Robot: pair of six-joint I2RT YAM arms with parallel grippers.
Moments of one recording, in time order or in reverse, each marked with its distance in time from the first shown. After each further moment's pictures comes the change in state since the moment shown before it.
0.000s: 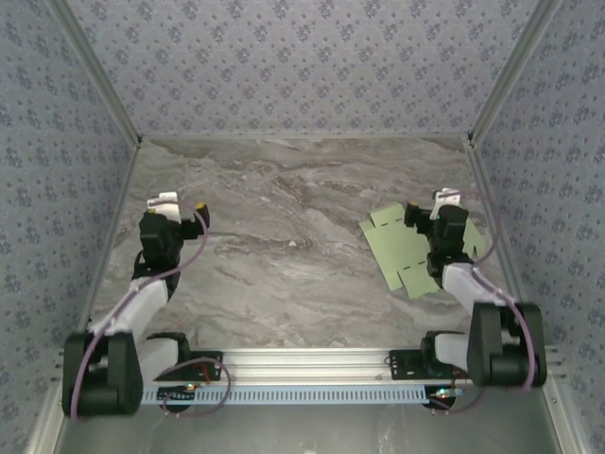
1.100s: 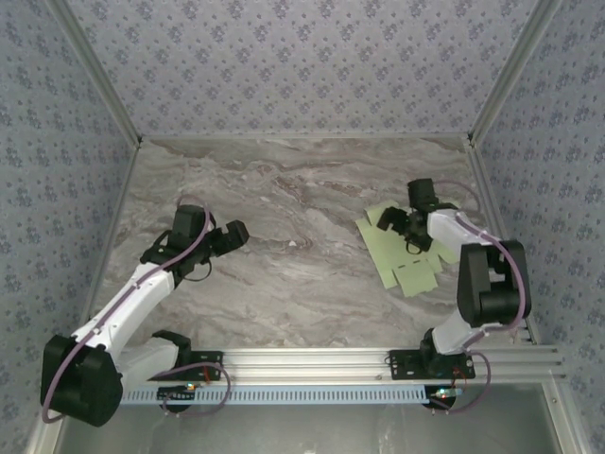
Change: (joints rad) left arm -0.310 0.043 0.268 -0.786 0.124 -0.599; right arm 0.144 0.438 0.464 -0.824 -0.206 0.459
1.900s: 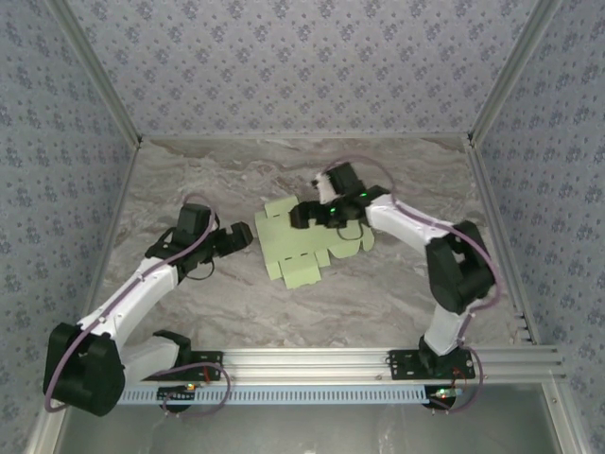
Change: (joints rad) left arm -0.014 0.061 0.006 0.014 0.053 0.021; right arm 0.415 0.124 0.320 0.050 -0.351 -0.112
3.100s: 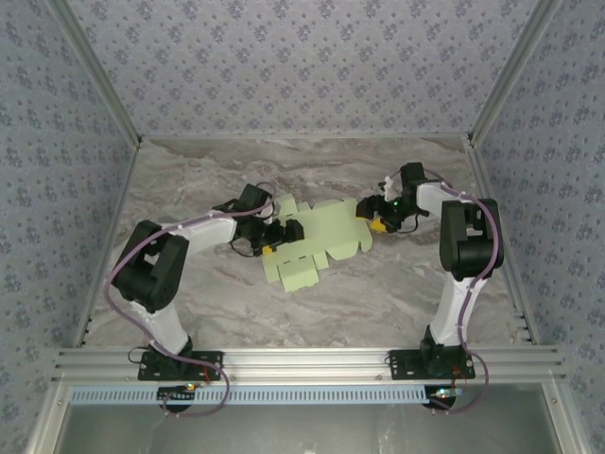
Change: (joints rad) left arm -0.174 0.667 0.353 0.077 0.319 -0.041; right arm -0.463 0.236 -0.010 -0.147 -0.312 -0.165
